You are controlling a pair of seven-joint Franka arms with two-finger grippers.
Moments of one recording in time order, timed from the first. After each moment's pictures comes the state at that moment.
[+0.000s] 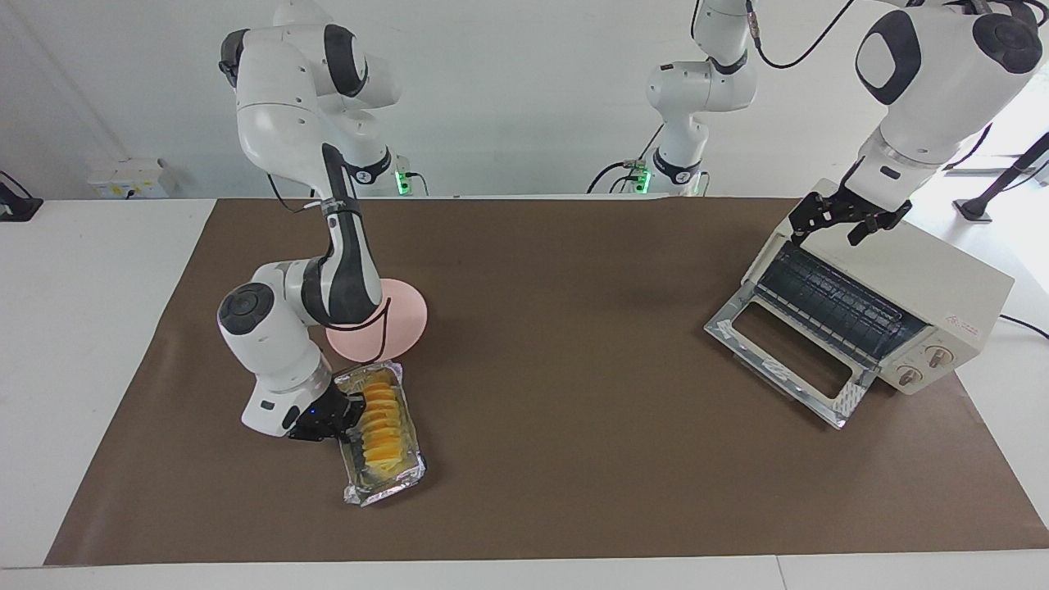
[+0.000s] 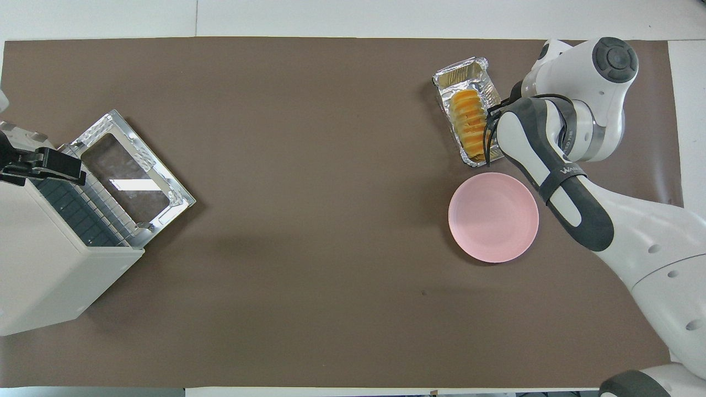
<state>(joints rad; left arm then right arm) -0.08 0.02 0.07 -1.65 0.00 1.58 0.06 0.06 0.64 0.00 -1.52 0.11 2.30 -0.40</state>
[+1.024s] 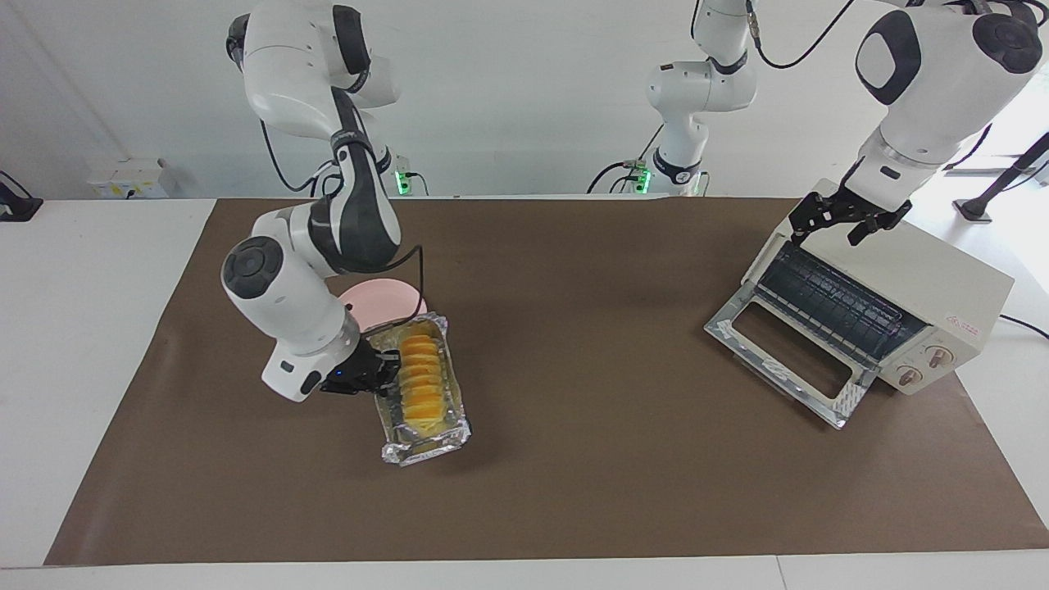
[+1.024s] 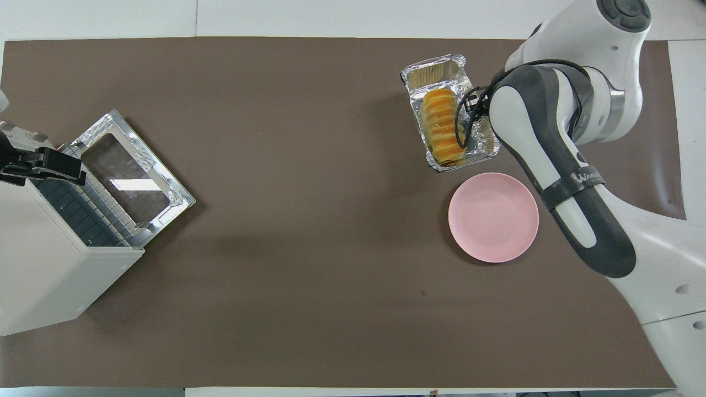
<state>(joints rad) -0.08 0.02 0.07 -1.65 0.00 1.58 0.06 0.17 0.55 0.03 -1.34 0.18 1.90 0.00</state>
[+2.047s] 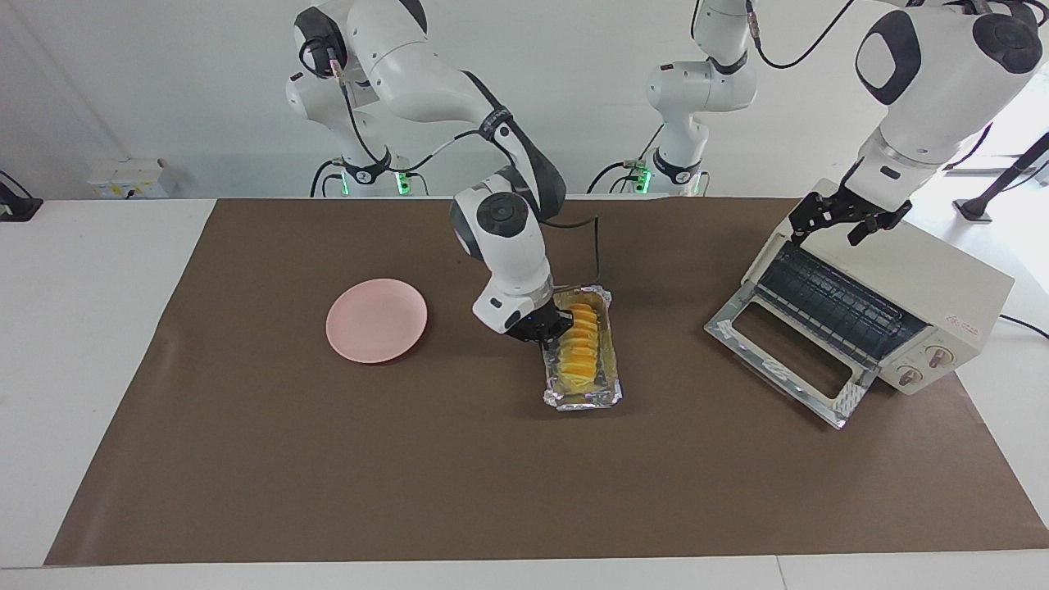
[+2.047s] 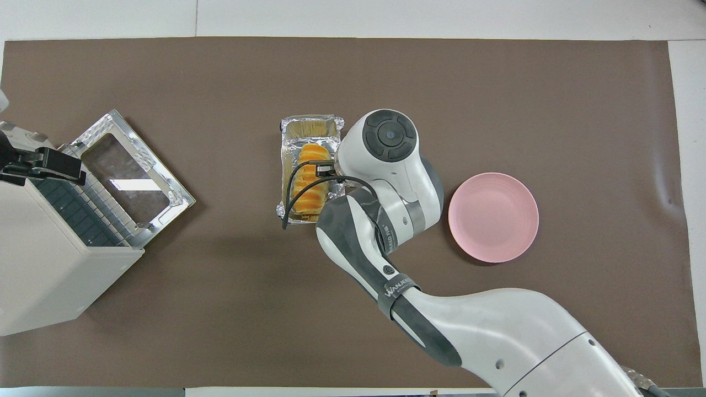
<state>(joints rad) -0.08 0.02 0.07 -1.65 0.00 1.58 0.06 0.56 0.54 0.03 -1.60 0.17 2.28 0.52</state>
